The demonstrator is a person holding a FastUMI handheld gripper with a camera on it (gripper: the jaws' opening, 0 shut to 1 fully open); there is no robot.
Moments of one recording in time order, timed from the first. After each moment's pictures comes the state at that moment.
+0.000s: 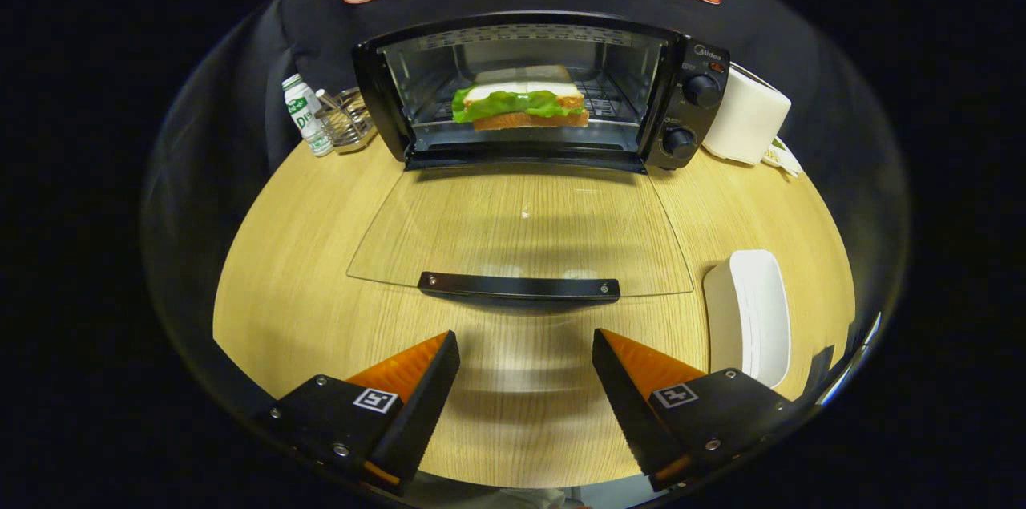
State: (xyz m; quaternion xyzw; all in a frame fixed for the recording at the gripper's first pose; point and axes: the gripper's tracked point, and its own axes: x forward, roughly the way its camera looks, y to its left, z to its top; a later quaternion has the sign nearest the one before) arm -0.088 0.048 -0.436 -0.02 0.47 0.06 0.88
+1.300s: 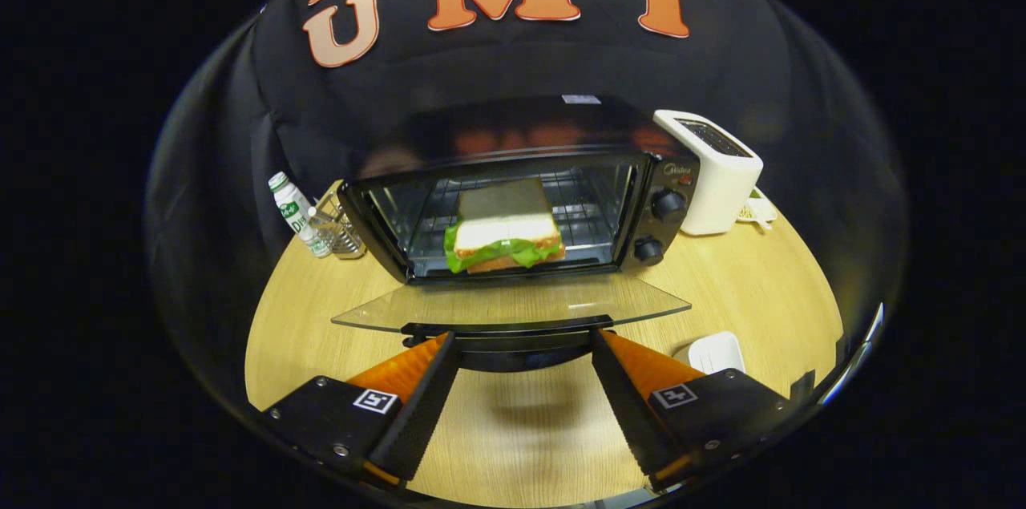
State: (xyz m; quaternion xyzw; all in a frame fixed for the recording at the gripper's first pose) arm -0.007 0.048 -0.328 0.03 0.37 0.03 0.93
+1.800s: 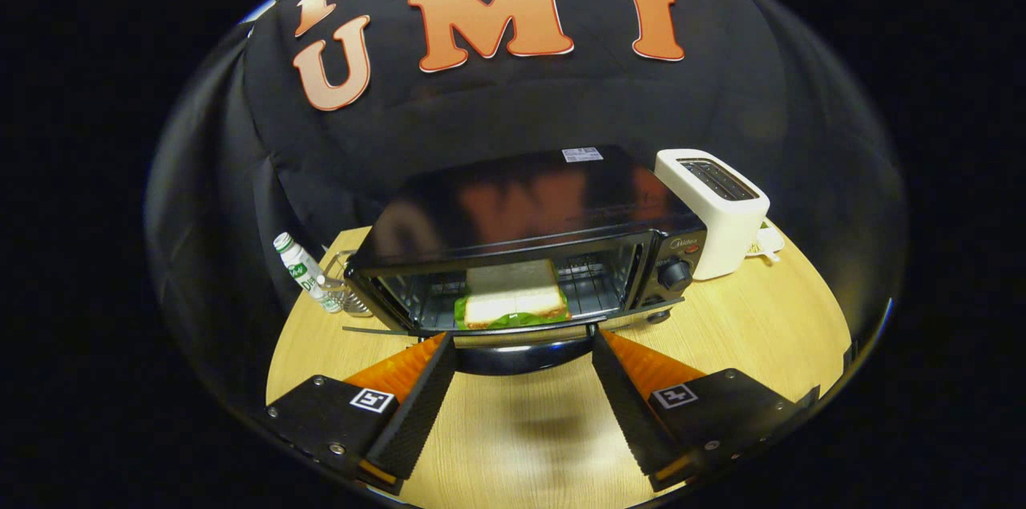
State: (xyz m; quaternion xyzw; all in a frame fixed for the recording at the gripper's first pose) arm 0.046 0.051 -0.291 0.07 0.31 0.03 0.95
